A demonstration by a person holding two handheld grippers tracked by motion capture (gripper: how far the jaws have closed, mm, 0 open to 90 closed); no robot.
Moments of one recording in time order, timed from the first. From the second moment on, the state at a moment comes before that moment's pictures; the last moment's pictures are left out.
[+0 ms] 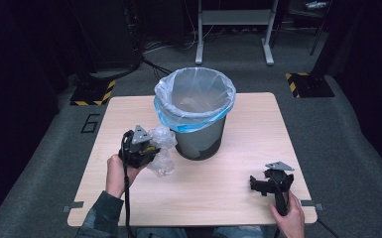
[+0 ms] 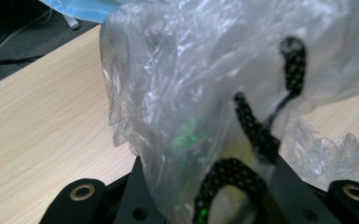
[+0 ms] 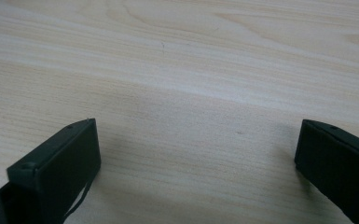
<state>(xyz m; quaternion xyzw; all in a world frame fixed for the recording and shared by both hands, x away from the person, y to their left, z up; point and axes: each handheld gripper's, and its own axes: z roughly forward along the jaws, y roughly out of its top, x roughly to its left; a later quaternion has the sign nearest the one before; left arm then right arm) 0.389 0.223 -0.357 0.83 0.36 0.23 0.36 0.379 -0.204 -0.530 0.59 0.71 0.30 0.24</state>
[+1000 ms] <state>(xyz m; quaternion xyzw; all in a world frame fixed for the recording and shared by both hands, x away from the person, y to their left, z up) 0.395 0.225 -0.289 0.82 0.34 0.27 0.38 0.379 -0.204 -0.530 0.59 0.71 0.30 0.25</state>
